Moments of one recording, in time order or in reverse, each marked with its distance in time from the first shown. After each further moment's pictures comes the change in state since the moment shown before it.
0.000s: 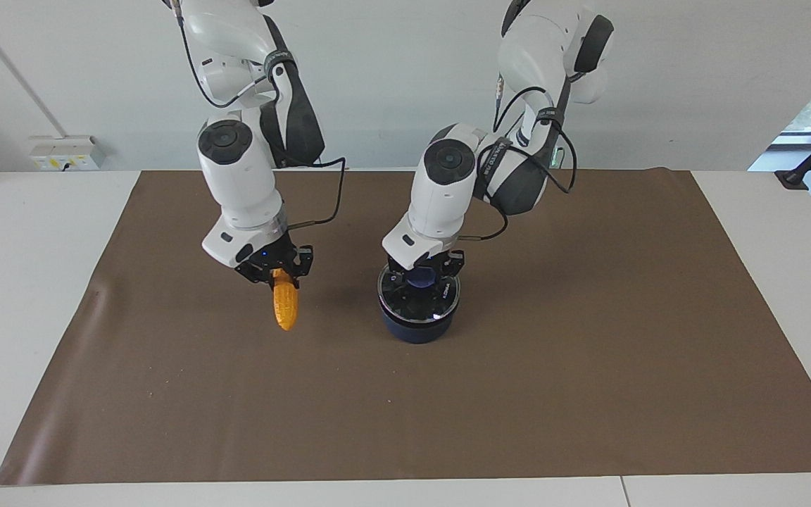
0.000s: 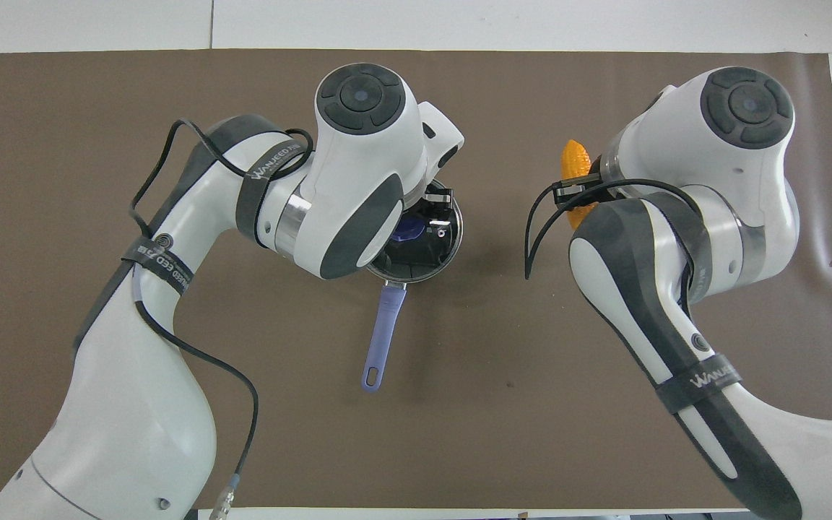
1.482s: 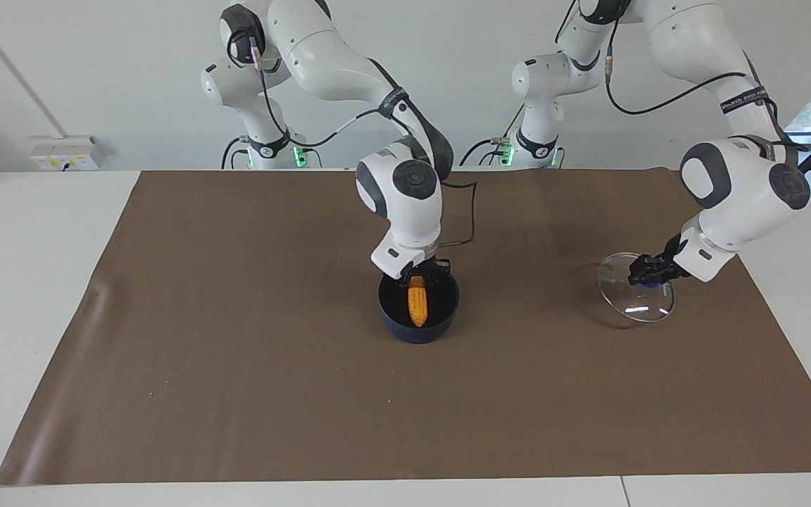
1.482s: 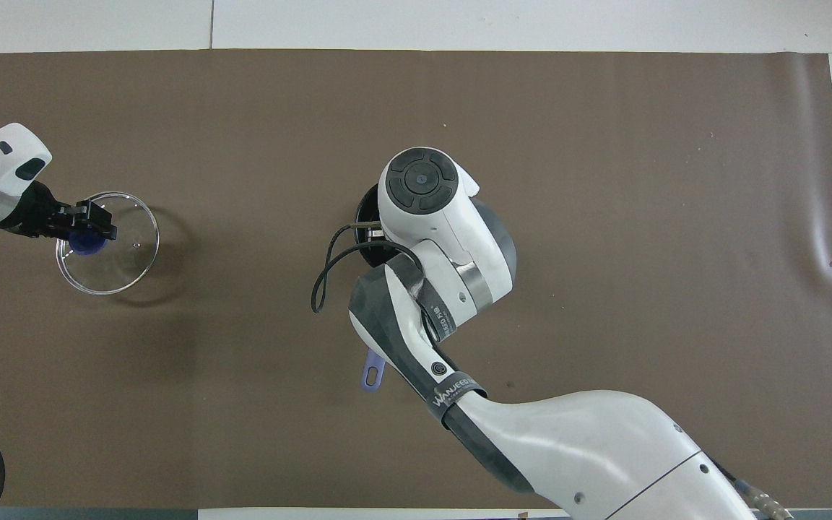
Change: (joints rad) left arm 0.720 -0.254 0.026 -0.558 0.003 0.185 0.674; right arm 0.309 0.334 0.002 0.239 0.044 0.049 0.388
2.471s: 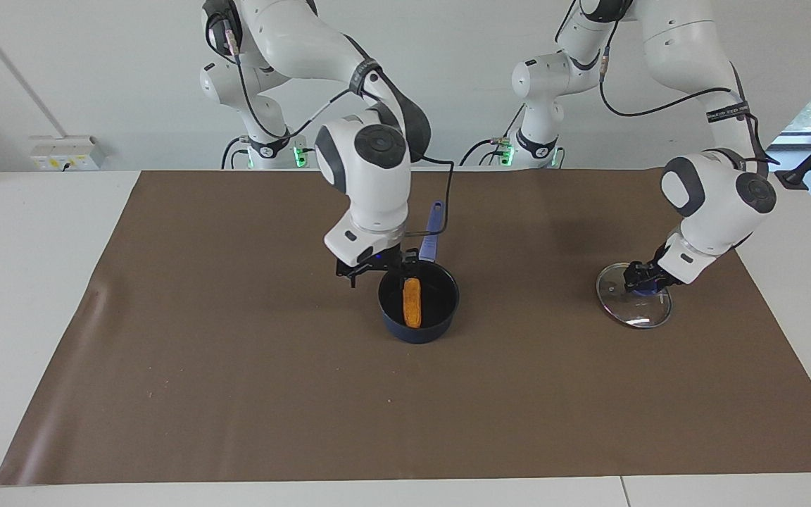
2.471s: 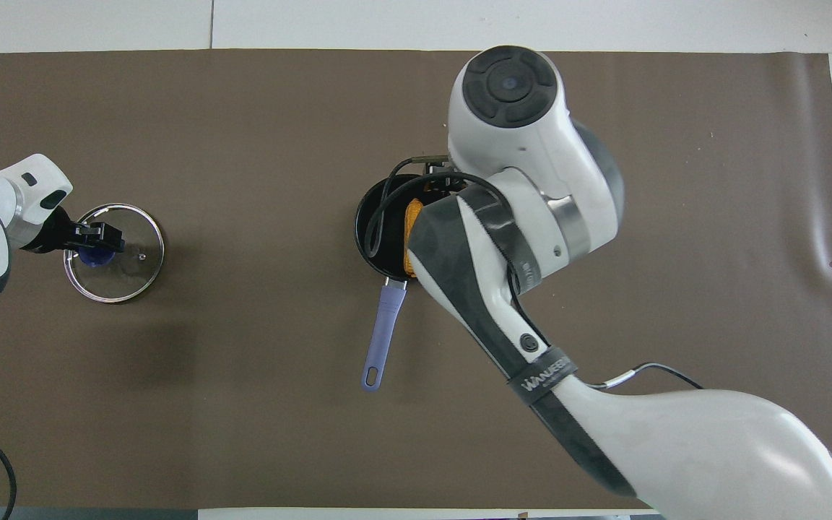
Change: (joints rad) left arm 0.011 -0.016 -0.003 -0.151 0.041 0.203 0.035; right arm -0.147 -0.100 -0.024 0.186 -0.122 -0.270 -0.097
